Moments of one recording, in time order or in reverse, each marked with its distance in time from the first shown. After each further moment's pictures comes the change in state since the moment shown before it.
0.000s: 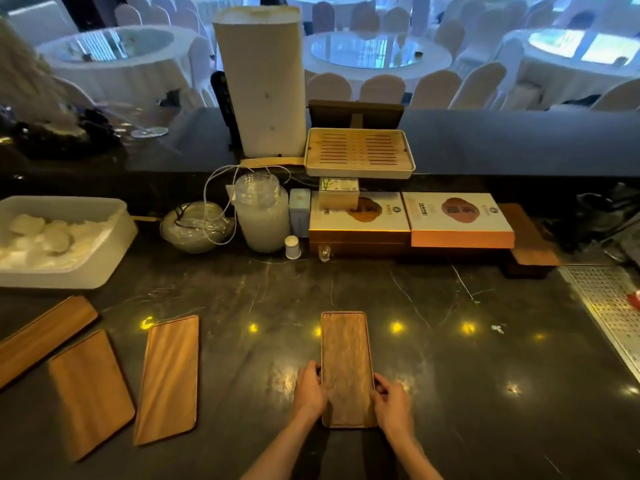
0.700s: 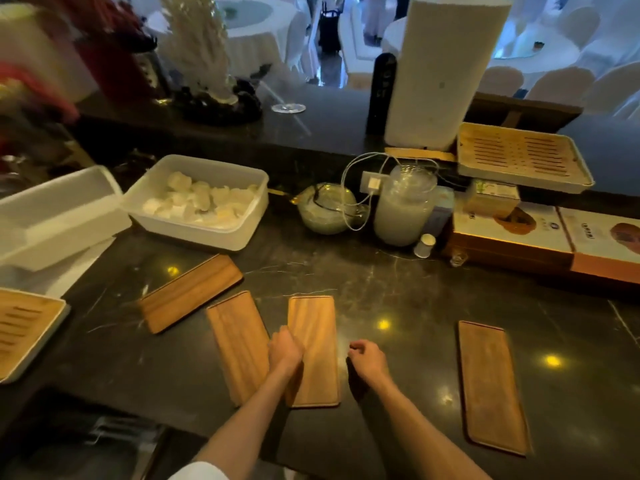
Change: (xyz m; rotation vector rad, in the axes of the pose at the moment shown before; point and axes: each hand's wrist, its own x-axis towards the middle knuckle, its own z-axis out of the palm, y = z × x) left_hand 0.046 -0.159 -0.301 0.114 0.303 -0.296; right_hand -0.064 -0.228 0.241 -0.089 -0.330 -0.054
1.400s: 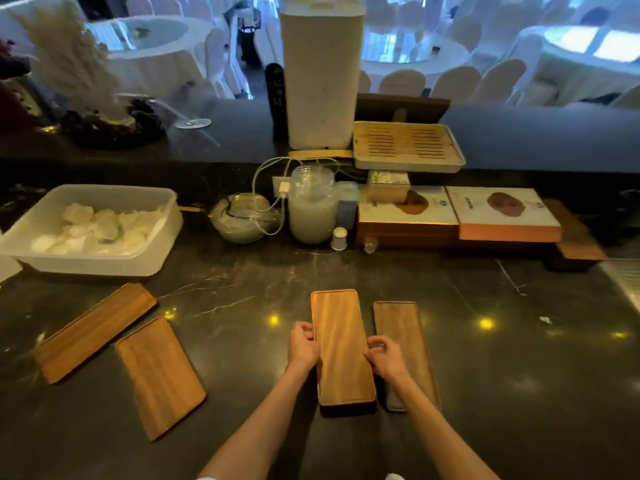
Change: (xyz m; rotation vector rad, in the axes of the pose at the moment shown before) left_hand -0.097 0.131 0.114 -0.434 -0.245 0.094; right_hand -0.002 0.127 -0.152 0.470 0.162 0.091
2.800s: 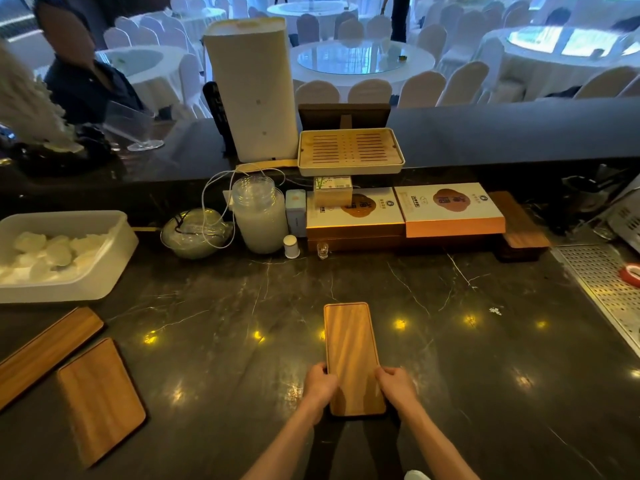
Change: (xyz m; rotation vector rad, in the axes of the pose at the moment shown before) left_hand -0.061 -0.021 0.146 0.146 -0.263 -0.074; right_hand 0.000 0.061 -0.125 -0.155 0.098 0.087
